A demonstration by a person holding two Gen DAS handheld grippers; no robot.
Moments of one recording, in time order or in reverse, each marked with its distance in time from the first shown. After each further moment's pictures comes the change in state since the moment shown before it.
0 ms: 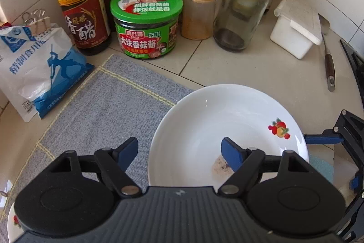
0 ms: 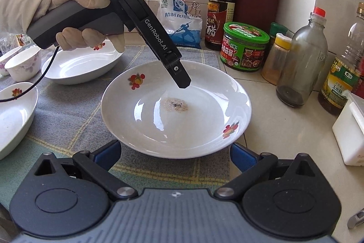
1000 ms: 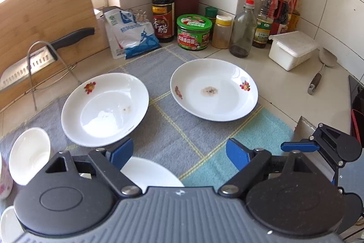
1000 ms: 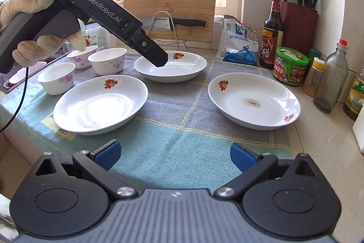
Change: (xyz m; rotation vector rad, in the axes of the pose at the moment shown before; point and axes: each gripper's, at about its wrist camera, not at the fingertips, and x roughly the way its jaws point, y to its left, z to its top) left arm -0.173 -0.099 -0.170 -0.287 -0.211 0.279; right arm -0.098 0.082 -0.044 -0.115 -0.078 0.214
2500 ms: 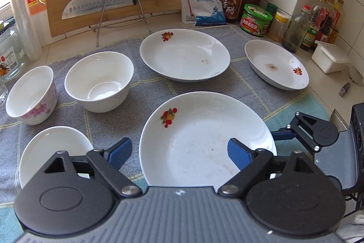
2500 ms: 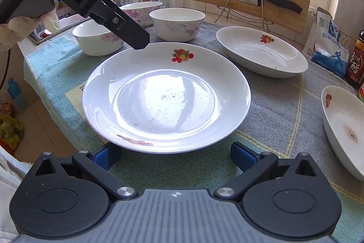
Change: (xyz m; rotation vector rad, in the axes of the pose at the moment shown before) left arm -0.023 0.114 -0.083 -0.195 0.038 0.059; right arm 0.113 0.073 0.023 -0.215 0.150 0.213
